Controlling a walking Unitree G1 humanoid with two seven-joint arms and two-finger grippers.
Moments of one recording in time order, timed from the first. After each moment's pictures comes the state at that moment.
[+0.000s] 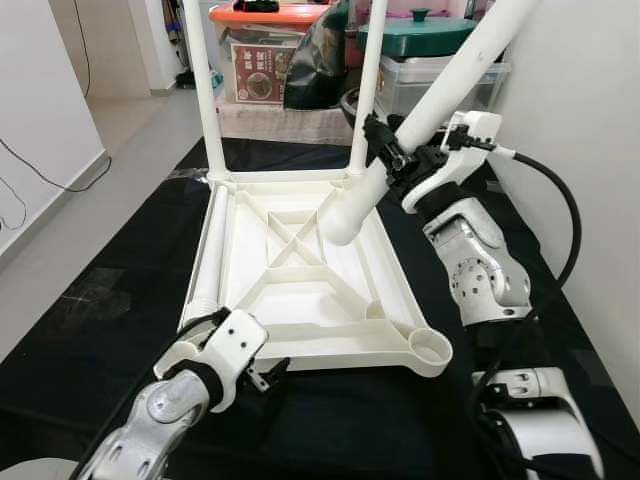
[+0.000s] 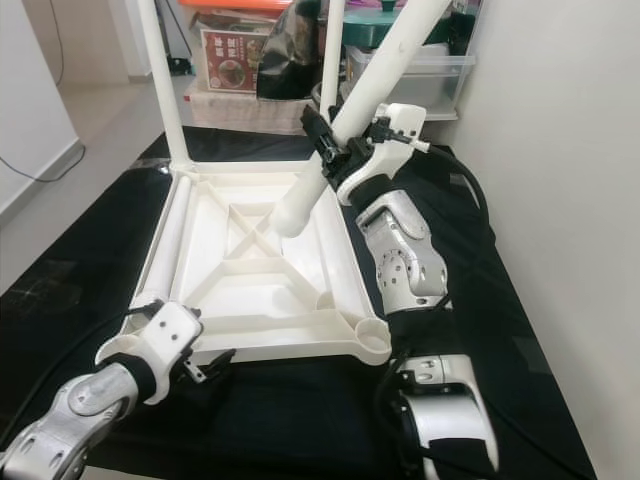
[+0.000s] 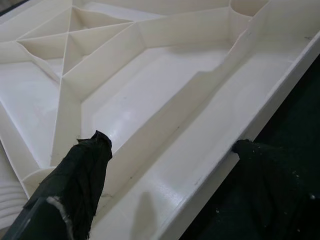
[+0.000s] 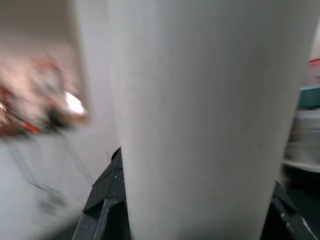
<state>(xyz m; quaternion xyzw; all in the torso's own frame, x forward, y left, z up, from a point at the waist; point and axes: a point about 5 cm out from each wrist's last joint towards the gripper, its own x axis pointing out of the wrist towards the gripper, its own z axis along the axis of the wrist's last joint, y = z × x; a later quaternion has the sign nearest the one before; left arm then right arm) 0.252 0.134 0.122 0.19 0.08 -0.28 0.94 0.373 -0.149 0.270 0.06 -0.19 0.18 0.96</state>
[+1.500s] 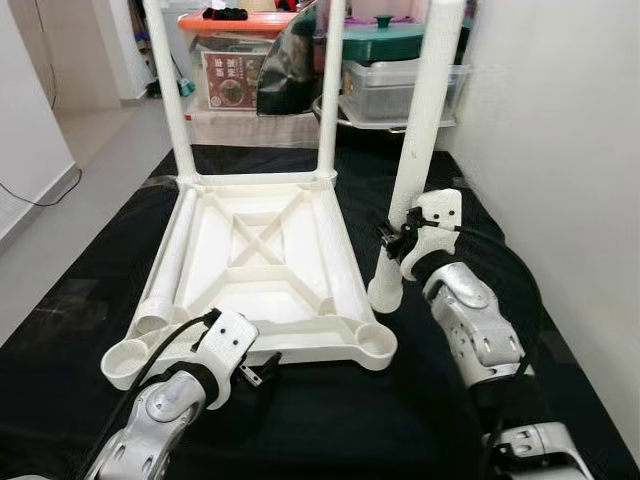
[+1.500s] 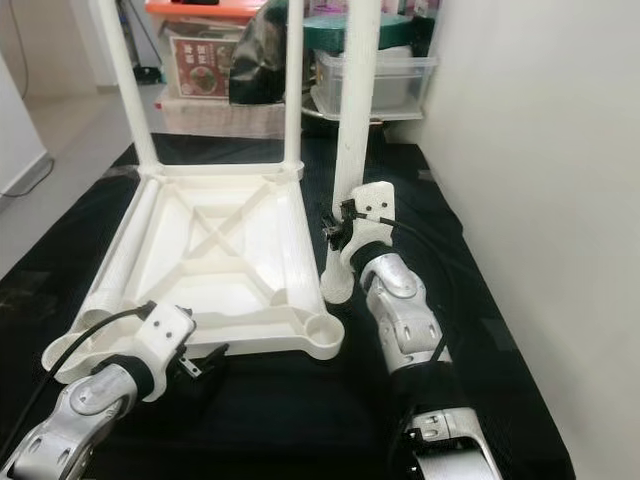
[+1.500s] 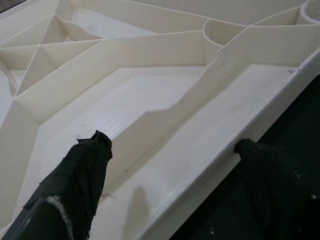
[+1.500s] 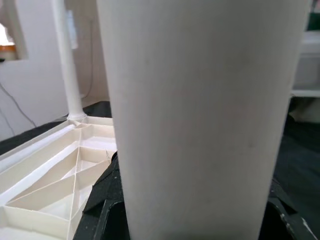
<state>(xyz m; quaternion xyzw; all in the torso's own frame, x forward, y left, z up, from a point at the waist) 0.263 0.154 0.108 0.17 0.09 -0.22 0.96 0.353 -0.129 0.192 0.03 -0.08 0.17 0.98</state>
